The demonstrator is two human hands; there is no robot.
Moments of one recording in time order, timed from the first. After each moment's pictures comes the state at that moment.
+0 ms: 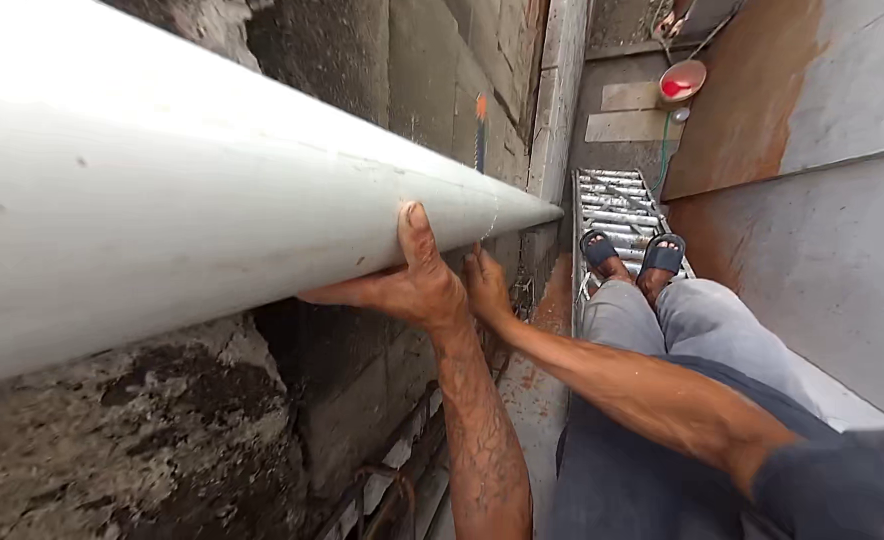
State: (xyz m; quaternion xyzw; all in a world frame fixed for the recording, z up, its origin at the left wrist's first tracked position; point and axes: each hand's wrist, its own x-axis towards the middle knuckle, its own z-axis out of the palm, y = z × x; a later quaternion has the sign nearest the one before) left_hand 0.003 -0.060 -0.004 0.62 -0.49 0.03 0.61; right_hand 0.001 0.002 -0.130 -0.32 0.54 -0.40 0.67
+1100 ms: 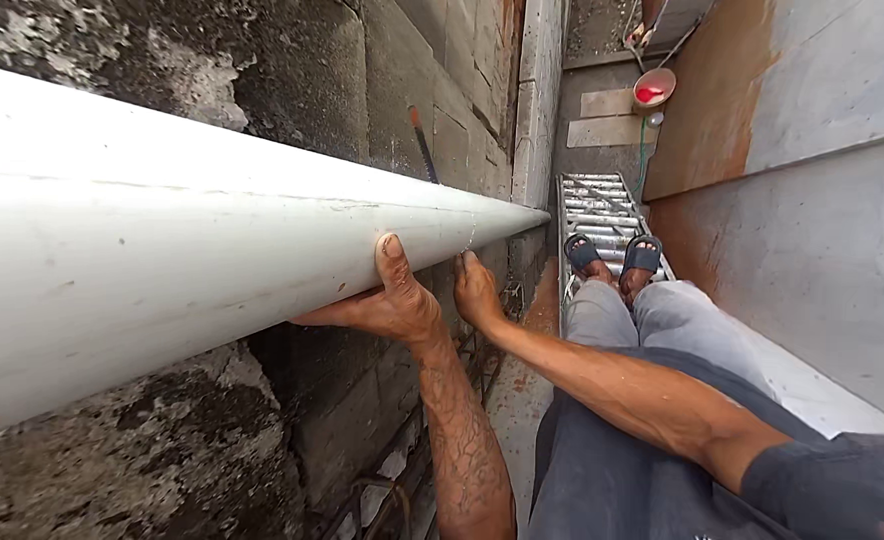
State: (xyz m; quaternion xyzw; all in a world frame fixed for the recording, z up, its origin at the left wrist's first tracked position) left_hand 0.010 -0.060 -0.005 0.59 -0.51 0.03 0.63; right_hand -0.015 -0.018 -0.111 -0.39 0.62 -0.27 0.63
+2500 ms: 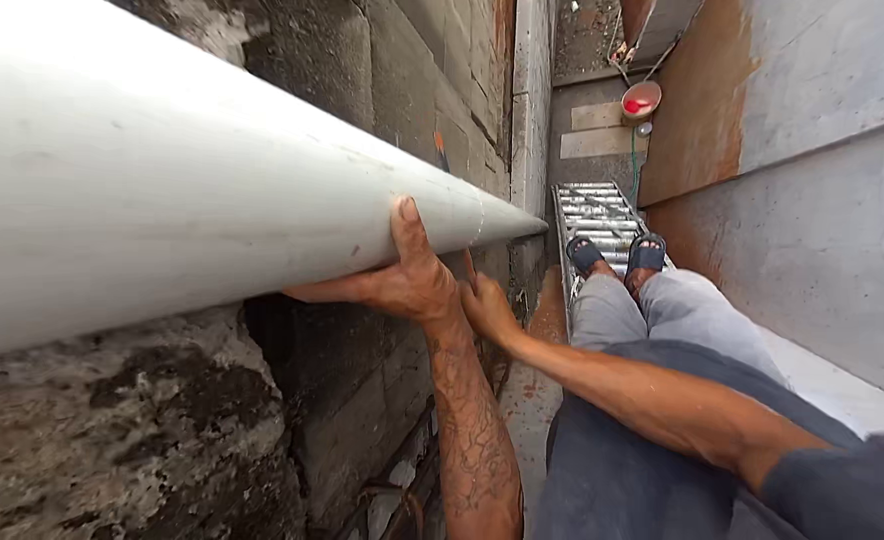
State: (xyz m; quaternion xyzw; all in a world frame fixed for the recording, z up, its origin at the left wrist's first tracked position) left_hand 0.005 -0.062 -0.001 0.63 -0.49 0.03 0.60; right_hand -0.009 0.008 -0.112 -0.34 0.58 -0.26 0.70
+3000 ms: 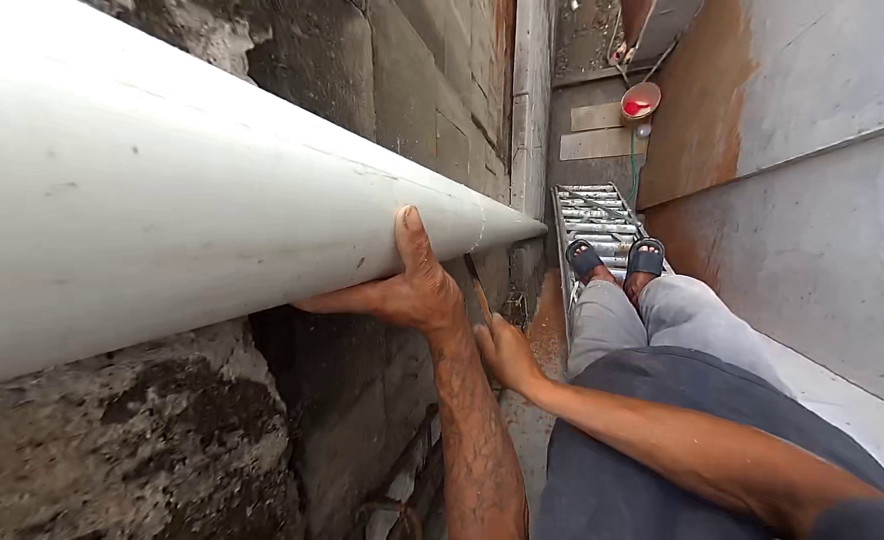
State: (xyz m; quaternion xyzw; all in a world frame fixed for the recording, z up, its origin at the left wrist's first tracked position) left_hand 0.006 -0.062 -0.003 0.62 -0.48 0.03 0.61; right_hand -0.021 0.043 -0.107 -0.40 0.58 -0.20 0.68
